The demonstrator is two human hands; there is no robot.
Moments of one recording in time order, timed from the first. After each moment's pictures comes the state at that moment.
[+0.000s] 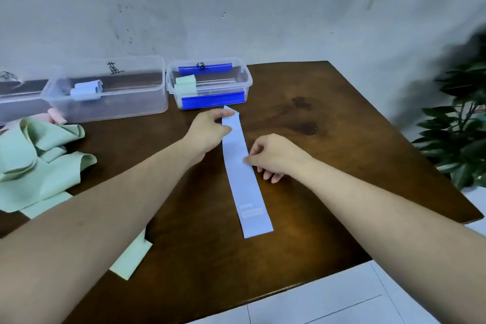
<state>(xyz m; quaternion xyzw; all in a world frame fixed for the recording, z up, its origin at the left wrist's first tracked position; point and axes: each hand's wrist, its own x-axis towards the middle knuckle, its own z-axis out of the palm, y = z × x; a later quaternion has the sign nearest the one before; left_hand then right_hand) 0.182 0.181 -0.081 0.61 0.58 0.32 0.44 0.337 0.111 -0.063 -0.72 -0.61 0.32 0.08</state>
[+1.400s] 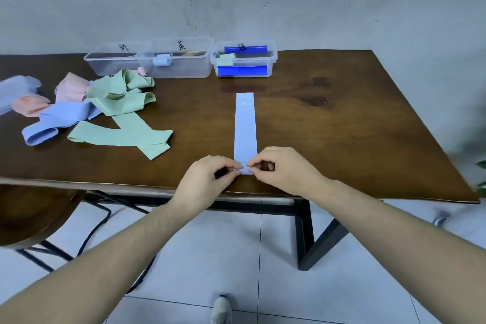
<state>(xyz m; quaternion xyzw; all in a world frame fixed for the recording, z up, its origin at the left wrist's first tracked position) 0.204 -0.094 -0.114 0.72 0.58 0.35 0.17 0.413 -0.034 -0.106 -0.38 -0.85 0.27 0.25</state>
